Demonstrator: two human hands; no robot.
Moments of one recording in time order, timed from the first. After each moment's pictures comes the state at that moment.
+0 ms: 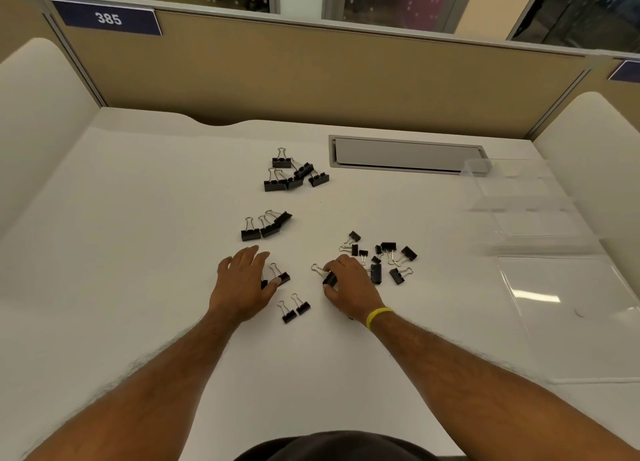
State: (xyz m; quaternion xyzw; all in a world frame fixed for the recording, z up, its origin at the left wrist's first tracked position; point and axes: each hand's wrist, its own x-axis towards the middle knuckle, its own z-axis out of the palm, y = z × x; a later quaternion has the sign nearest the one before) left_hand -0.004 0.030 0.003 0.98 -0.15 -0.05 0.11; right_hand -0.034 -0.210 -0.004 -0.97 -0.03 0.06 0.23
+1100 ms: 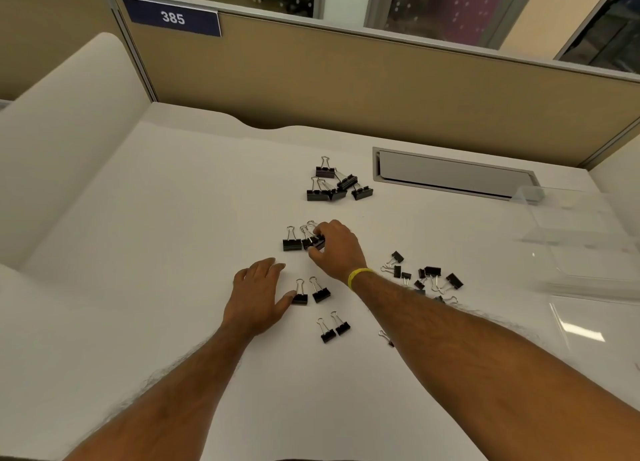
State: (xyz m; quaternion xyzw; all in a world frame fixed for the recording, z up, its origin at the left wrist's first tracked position) left_hand 0.004 0.079 -0.011 0.98 -0.12 -0.04 0.15; right_hand 0.075 -0.109 0.030 -0.97 -0.04 0.04 0.24
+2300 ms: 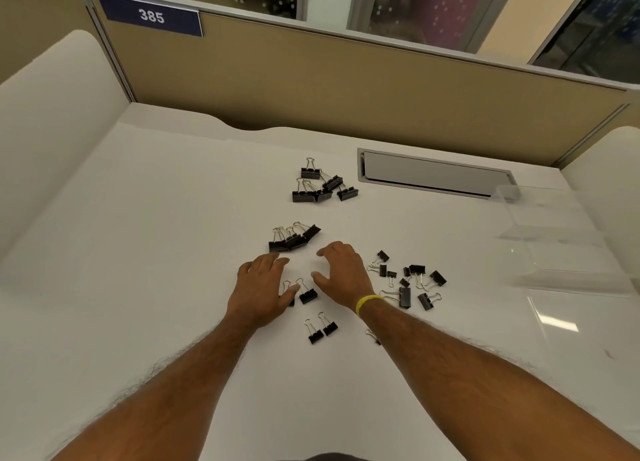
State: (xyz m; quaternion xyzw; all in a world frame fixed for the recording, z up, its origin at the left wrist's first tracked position) left_hand 0.020 0.054 -0.005 0.97 -0.16 -0.03 0.16; right_hand 0.035 -0.146 0.008 -0.98 -0.06 0.04 0.19
